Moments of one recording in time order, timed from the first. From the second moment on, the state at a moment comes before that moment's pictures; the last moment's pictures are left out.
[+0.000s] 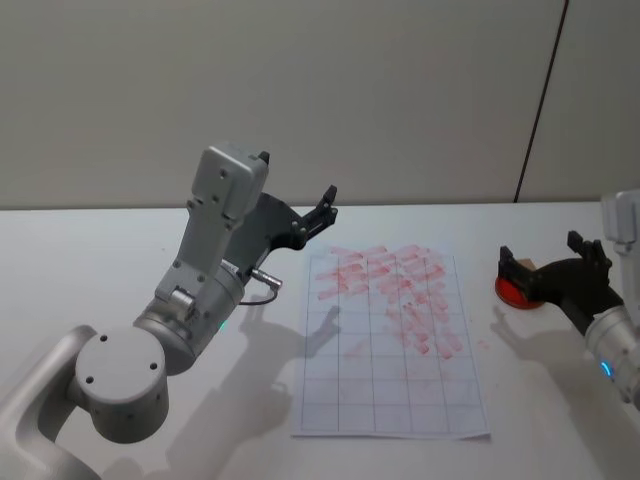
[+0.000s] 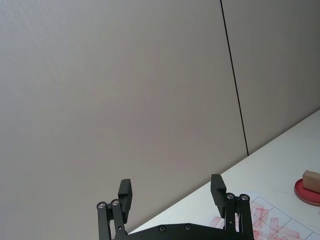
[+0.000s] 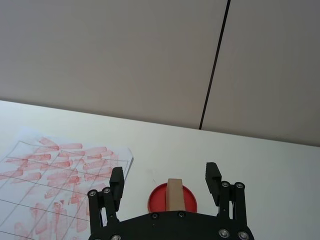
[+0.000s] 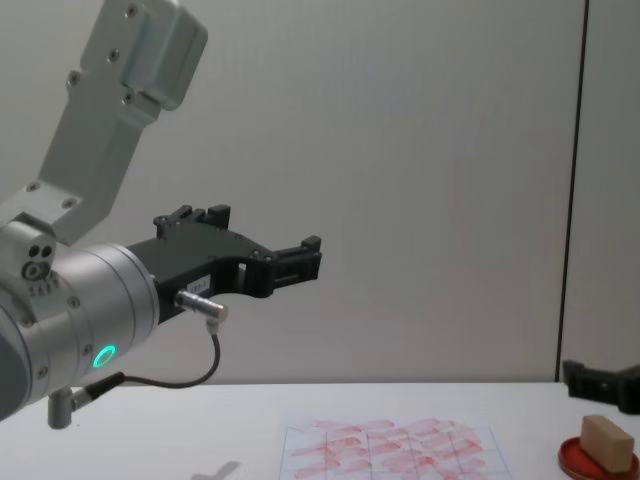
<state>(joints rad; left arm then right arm) -0.24 0.38 0.45 -1.63 -0.20 0.01 -0.01 0.07 0.27 -0.23 -1.60 0.20 0.22 -0.01</state>
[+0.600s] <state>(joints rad) -0.24 0.38 0.45 -1.63 -0.20 0.01 -0.01 0.15 0.23 -0.23 -1.42 0.18 0.23 0.03</state>
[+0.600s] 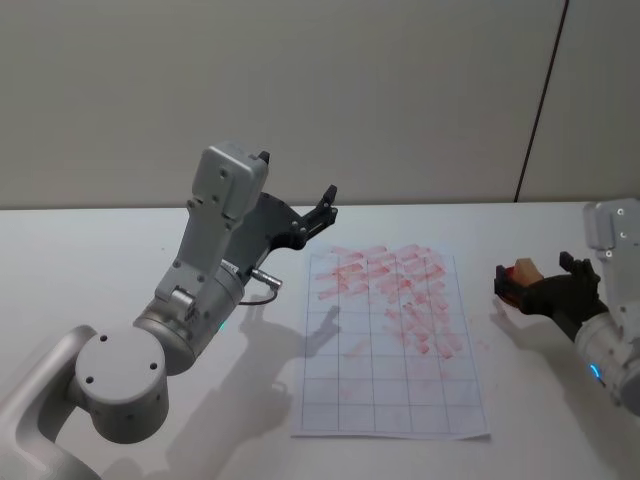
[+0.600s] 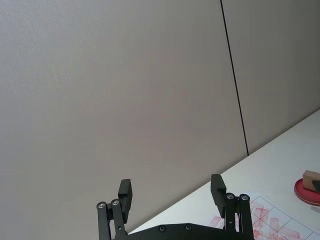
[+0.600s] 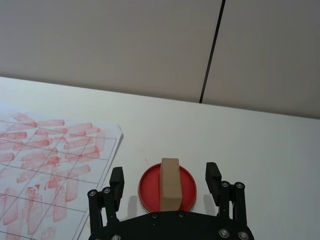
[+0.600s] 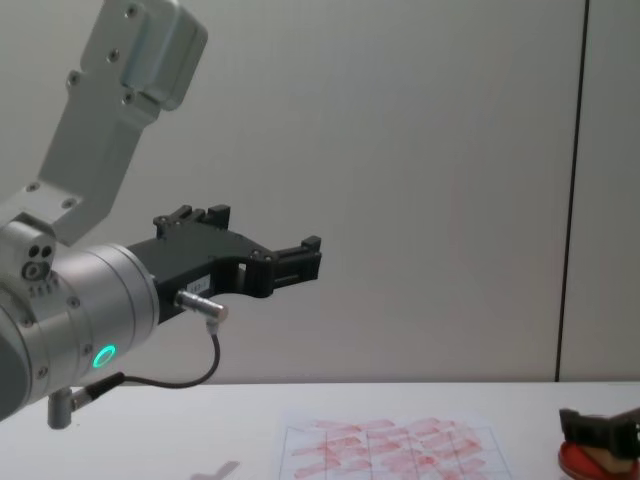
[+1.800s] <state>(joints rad) -0.24 0.38 0.45 -1.63 -0.20 0.01 -0.01 0.22 0.20 -0.22 -1.28 0.16 0.20 0.04</state>
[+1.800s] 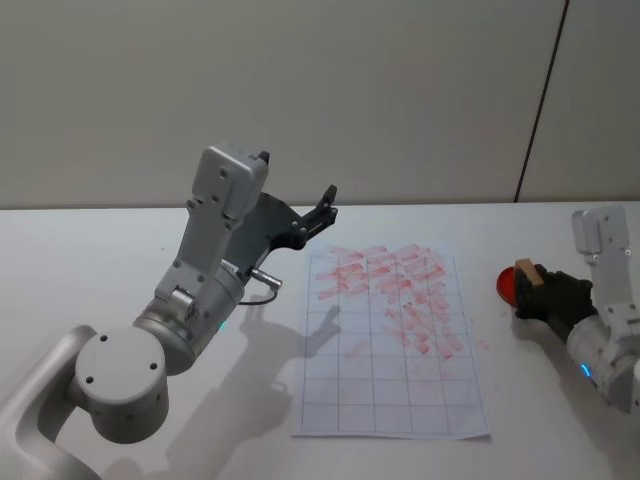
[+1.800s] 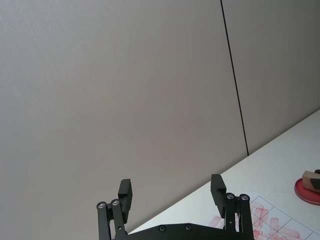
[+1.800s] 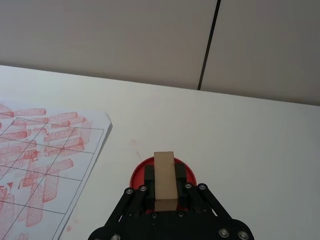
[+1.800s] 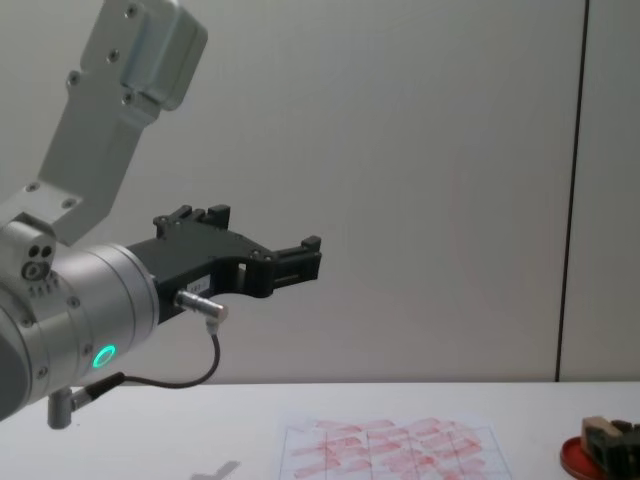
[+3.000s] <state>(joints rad) -0.24 0.38 0.45 -1.63 -0.20 0.01 -0.01 0.21 0.19 -0.22 -1.36 0.21 0.22 0.04</state>
